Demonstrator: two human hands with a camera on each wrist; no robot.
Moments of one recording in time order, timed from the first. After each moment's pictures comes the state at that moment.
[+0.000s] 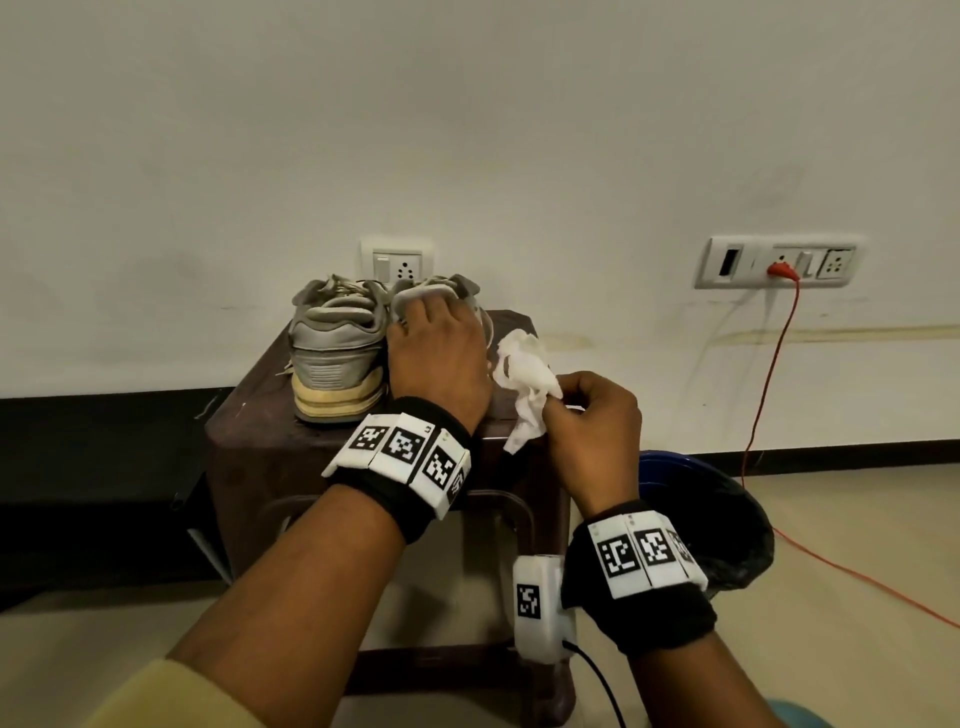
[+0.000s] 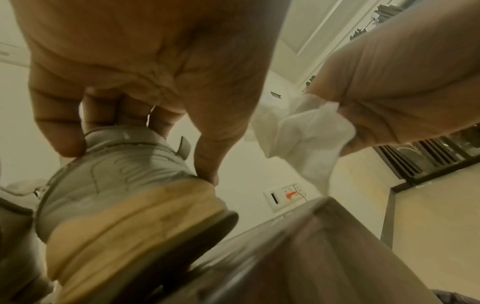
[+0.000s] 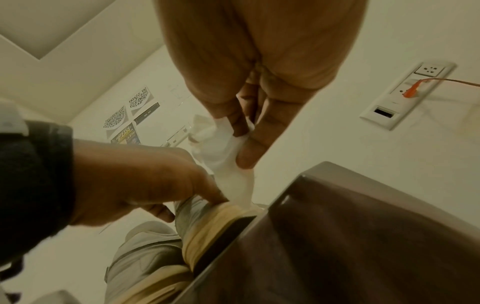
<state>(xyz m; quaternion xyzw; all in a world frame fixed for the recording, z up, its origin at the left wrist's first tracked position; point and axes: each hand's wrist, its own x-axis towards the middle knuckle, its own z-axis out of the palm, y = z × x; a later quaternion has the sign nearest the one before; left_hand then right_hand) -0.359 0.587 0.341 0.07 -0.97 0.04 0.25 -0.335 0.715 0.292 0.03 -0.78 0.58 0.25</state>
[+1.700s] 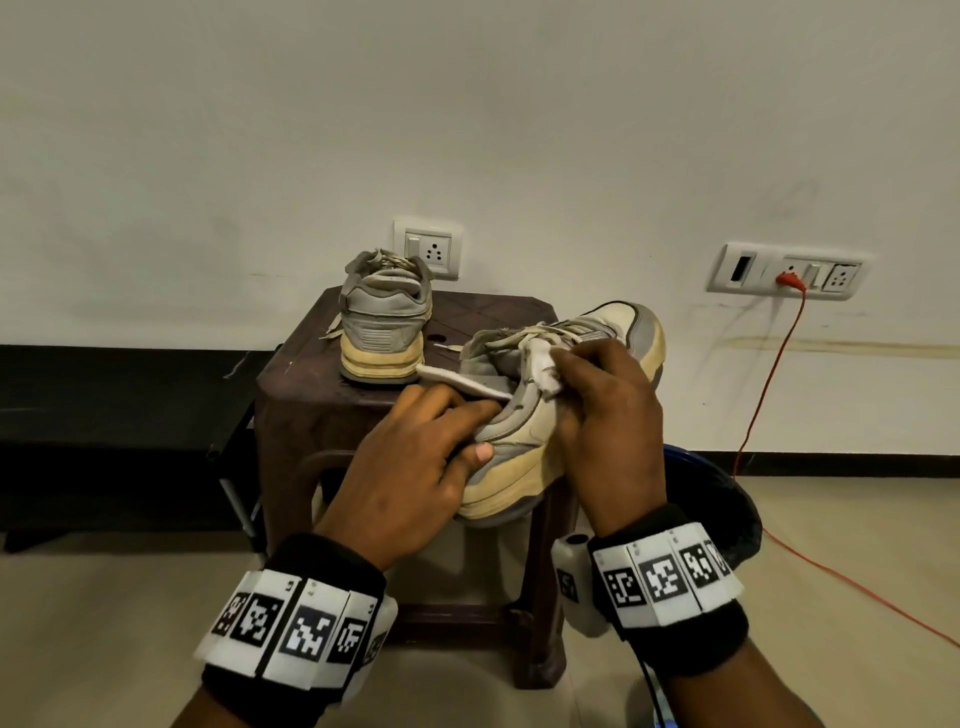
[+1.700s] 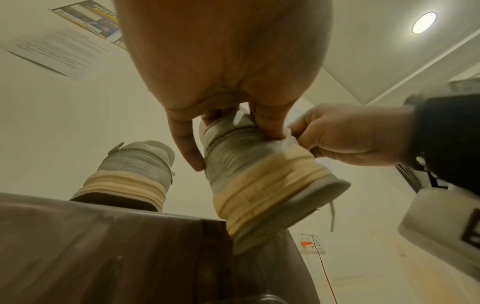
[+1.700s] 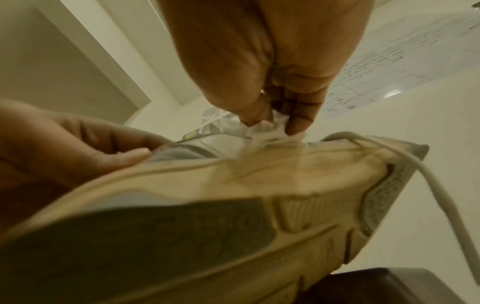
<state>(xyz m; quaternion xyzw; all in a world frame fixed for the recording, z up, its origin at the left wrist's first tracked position) -0.236 0.521 0.290 -0.19 -0.91 -0.26 0.26 -0.282 0.697 0.307 0.18 -0.85 0.29 0.39</state>
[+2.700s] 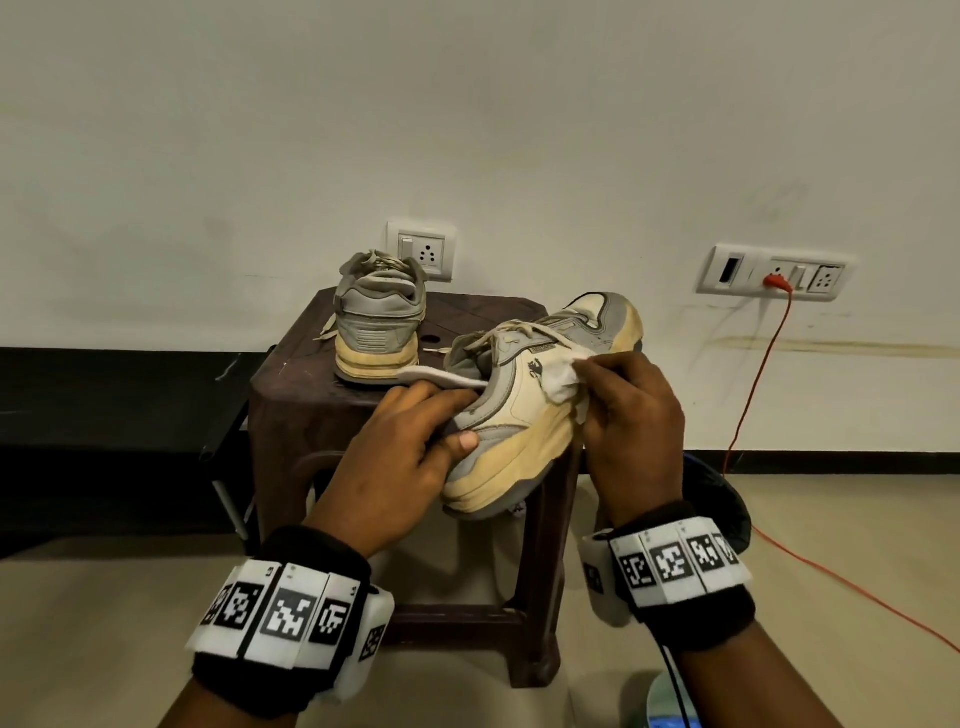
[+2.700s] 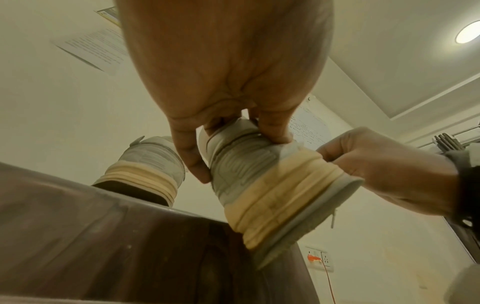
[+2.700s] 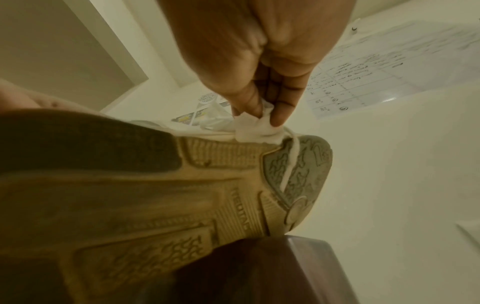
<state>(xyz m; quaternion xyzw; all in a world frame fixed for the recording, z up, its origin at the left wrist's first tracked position) -0.245 0.513 0.285 -0.18 -0.88 -0.37 0.24 -0.293 0.724 0.294 0.19 -0.83 0.27 0.46</state>
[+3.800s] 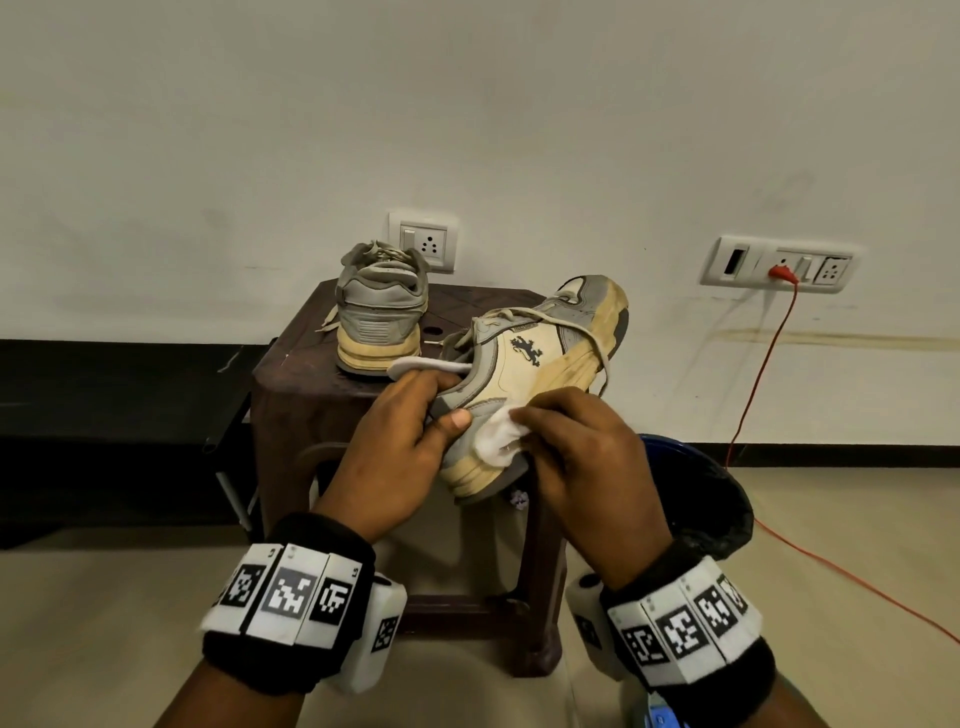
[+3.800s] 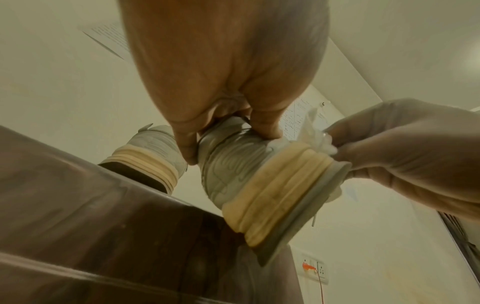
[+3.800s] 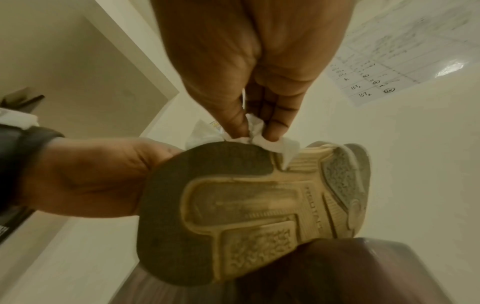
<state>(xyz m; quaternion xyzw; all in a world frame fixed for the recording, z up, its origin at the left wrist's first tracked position) -0.255 0.511 0.277 -0.14 -0.85 -0.47 0.22 -0.250 0.704 0.287 0.31 -0.85 0.25 0.33</state>
